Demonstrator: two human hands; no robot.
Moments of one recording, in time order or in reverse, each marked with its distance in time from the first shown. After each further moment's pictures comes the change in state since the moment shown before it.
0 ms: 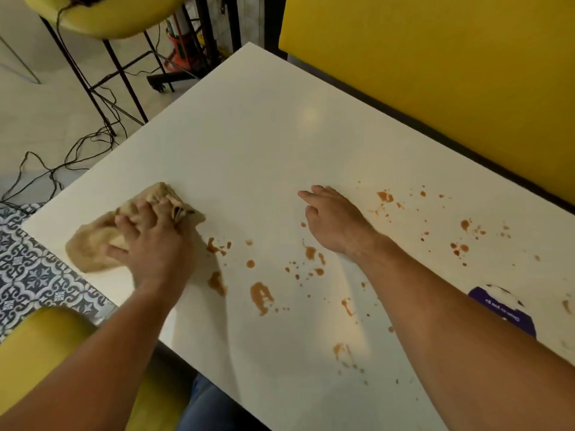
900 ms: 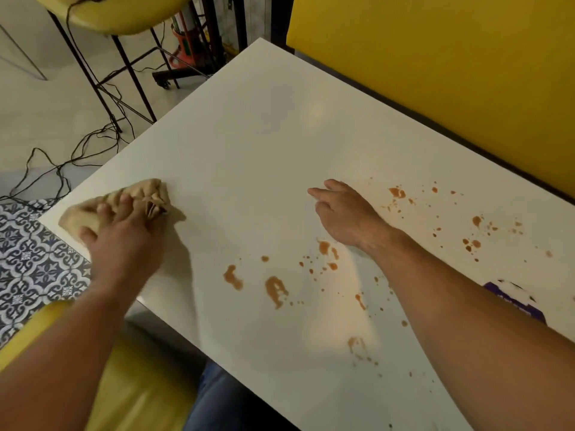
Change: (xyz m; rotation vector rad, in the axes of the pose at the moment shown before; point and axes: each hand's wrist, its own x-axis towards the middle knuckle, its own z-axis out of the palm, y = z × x) left_hand 0.027 -0.065 -0.030 0.107 -0.006 0.121; right_hand 0.002 -0.004 0.001 -0.003 0.009 0.005
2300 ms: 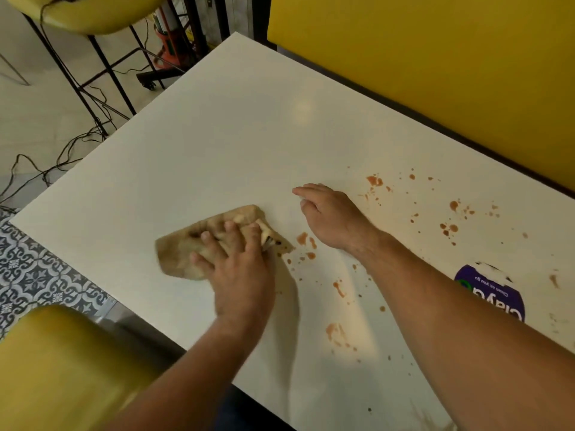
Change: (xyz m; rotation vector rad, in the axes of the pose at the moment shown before) left_hand -0.115 0.156 0.059 -0.054 -0.100 0.167; right_hand -0.025 0.016 0.006 0.146 0.069 -0.057
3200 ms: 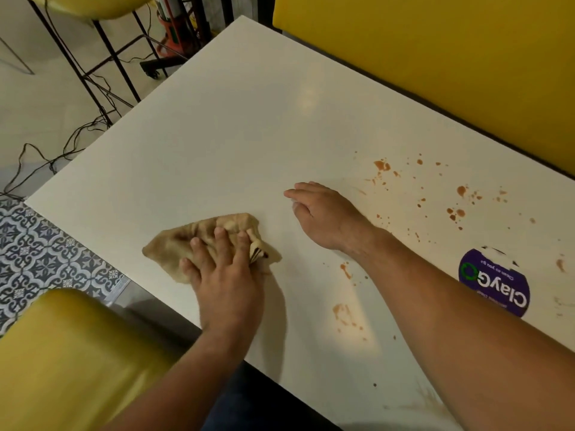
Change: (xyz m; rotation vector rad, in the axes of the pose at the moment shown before) left_hand -0.035 -0.041 0.008 0.045 0.047 0.027; right_hand -0.016 -0.012 0.022 -0.120 -0.070 -0.069
